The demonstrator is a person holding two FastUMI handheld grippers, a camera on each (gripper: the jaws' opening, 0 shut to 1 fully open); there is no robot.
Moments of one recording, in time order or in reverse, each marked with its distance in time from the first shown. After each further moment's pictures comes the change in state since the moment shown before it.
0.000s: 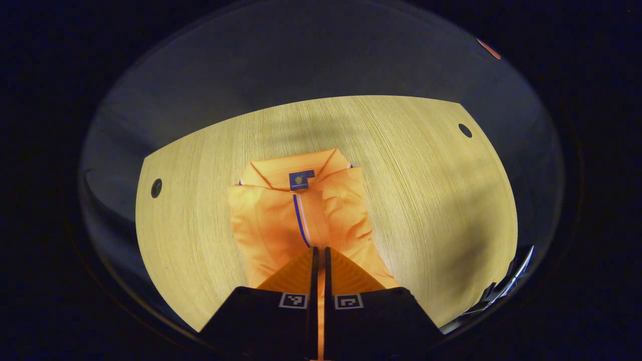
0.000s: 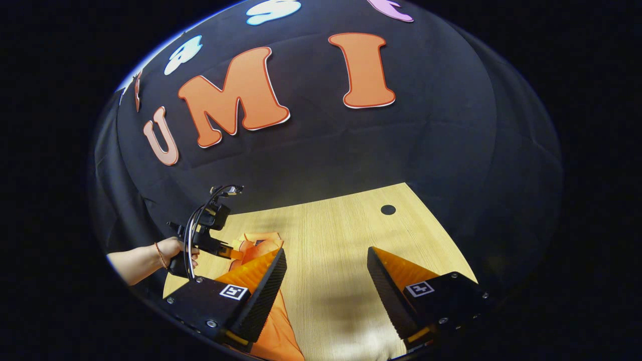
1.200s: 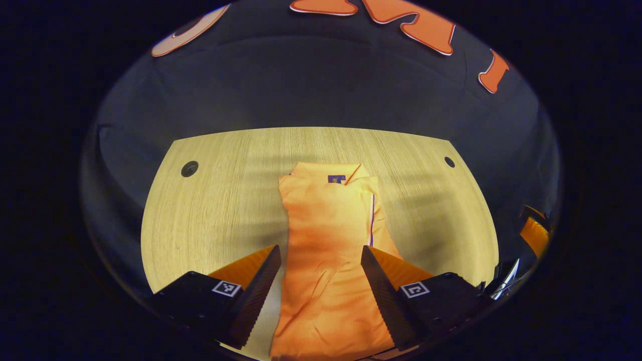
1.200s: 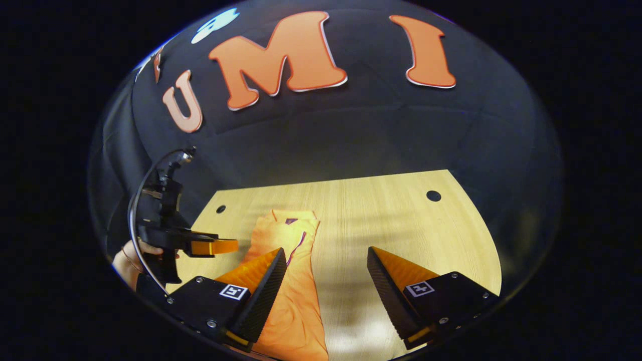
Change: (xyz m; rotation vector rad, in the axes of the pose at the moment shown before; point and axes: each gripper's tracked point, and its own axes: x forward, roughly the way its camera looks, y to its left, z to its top) left arm -0.098 0.091 -0.066 -0.114 -0.242 -0.048; right arm 0.048 0.116 -0.057 -0.130 0.183 0.114
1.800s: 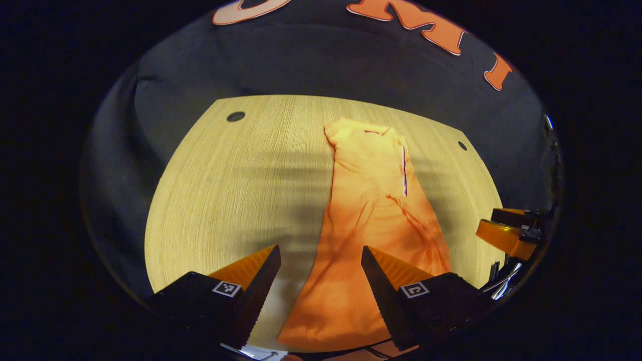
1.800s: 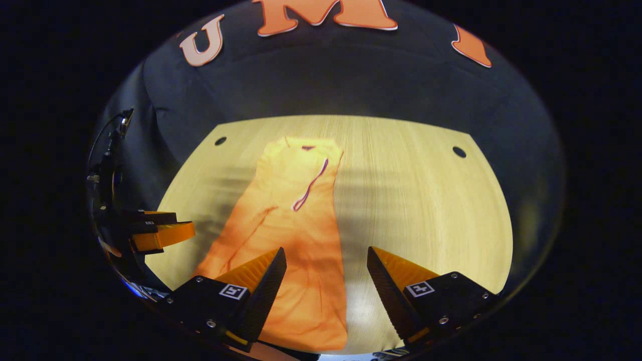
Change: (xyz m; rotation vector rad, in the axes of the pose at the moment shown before) left arm -0.029 0.047 -0.156 -0.113 0.058 0.042; right arm 0.024 0.062 -0.158 -0.095 0.326 -0.025
